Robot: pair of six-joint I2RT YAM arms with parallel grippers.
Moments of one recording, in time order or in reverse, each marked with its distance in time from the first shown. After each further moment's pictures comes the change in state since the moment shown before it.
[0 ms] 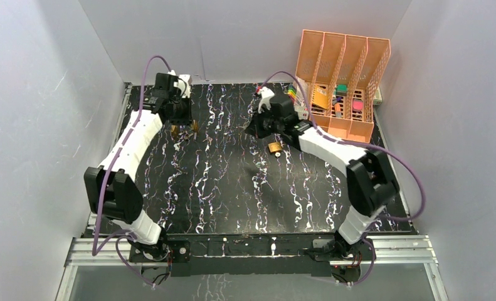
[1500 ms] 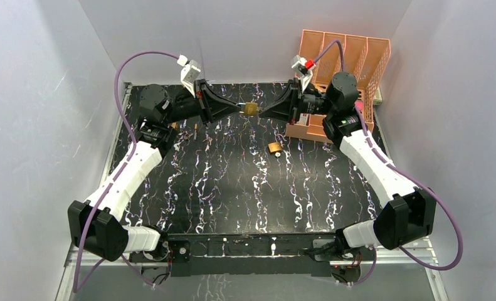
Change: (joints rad) left arm -0.157 -0.280 -0.337 1.199 0.861 -0.433; right arm -0.236 -0.281 0.053 0.329 -0.855 0.182
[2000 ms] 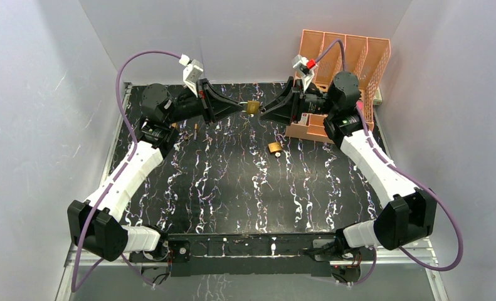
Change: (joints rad) left arm -0.026 0.002 0.014 -0.025 -0.031 0.022; right arm -0.003 -0.006 0.000 0.010 -0.011 -0.001
